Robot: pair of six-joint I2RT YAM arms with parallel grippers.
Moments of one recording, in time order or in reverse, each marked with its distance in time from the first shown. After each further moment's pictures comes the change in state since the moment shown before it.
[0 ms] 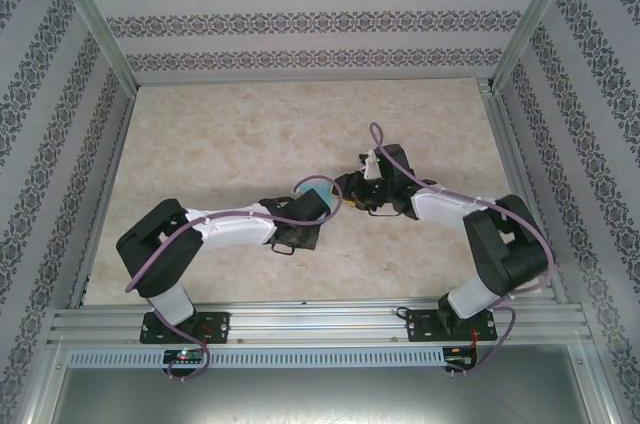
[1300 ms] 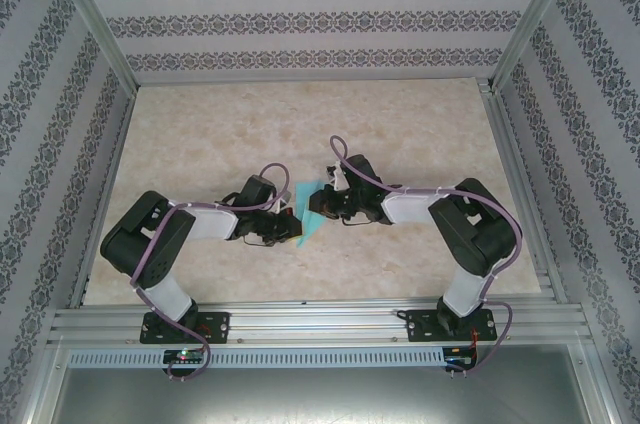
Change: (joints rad) left arm 0.362 -0.009 -0.305 0.539 0.699 -0.177; right arm 0.185 0.217 0.076 0.138 0.044 0.045
